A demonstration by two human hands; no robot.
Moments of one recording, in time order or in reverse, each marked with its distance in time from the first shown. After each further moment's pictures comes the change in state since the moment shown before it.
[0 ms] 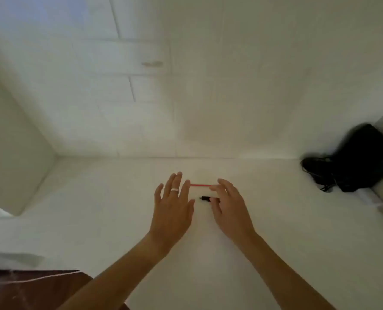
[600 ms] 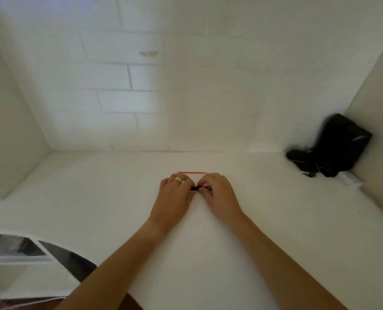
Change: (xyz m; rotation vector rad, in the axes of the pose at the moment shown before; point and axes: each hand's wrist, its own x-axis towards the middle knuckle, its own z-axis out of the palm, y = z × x) left_hand -0.010 0.004 0.050 -0.204 0.140 0.154; right_hand -0.011 0.022 0.036 0.130 0.137 -0.147
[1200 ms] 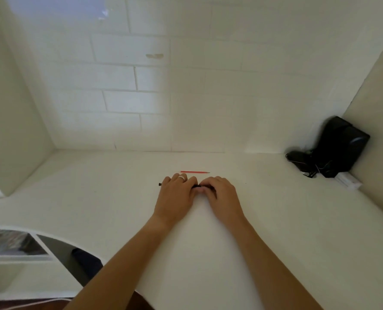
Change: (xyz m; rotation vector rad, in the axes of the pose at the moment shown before) left_hand 0.003 -0.002 0.001 0.071 0.044 0.003; right_hand -0.012 -0.004 0.001 0.048 0.050 -0.022
